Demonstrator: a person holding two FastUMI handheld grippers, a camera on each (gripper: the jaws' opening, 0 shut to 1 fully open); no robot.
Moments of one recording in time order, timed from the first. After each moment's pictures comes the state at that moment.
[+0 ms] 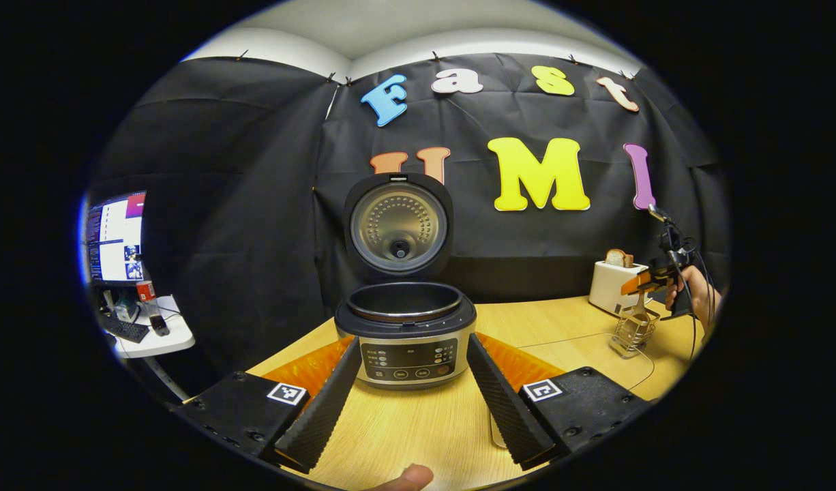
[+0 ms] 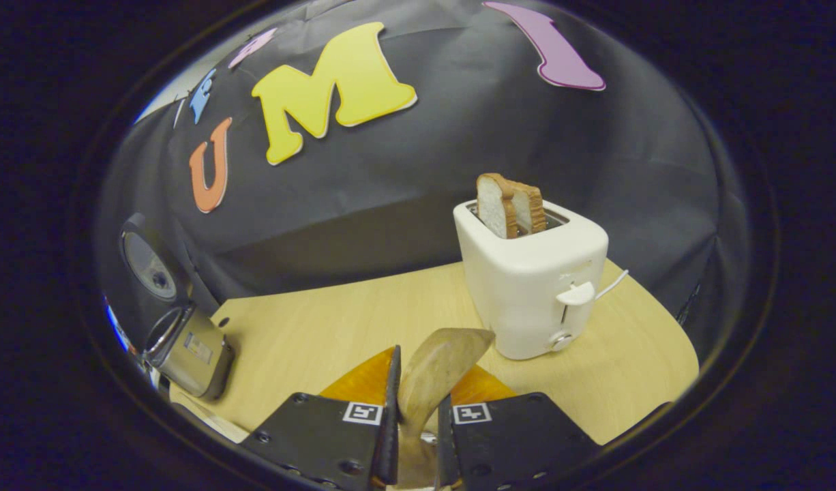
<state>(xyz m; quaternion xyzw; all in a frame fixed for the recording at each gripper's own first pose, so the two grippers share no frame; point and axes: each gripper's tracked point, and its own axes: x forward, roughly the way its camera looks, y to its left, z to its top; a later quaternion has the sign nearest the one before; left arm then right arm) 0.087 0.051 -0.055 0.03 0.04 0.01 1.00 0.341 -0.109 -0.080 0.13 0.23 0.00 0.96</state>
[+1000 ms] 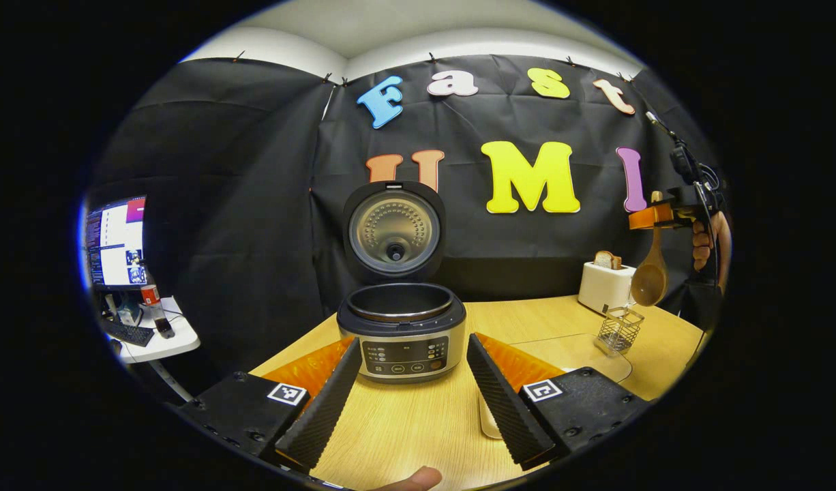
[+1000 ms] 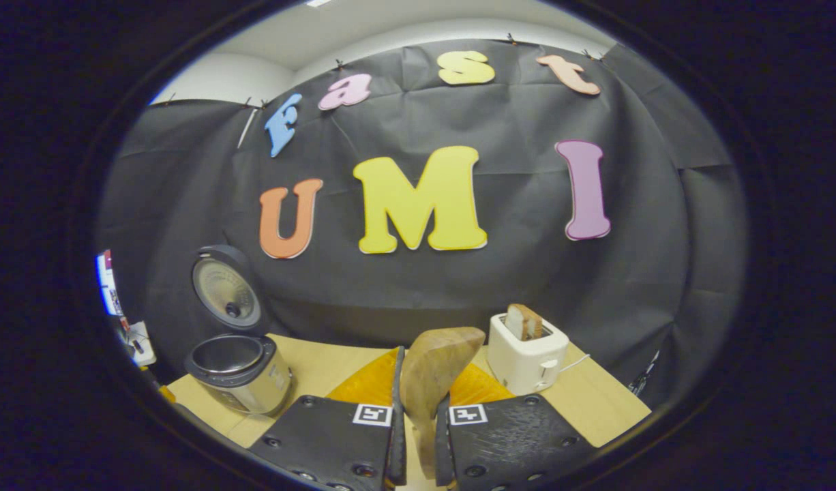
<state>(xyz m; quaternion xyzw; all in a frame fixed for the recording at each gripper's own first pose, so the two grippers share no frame) 0.057 0.044 -0.037 0.03 0.05 0.00 1.00 0.195 0.024 0.091 0.01 0.06 0.01 1.00</state>
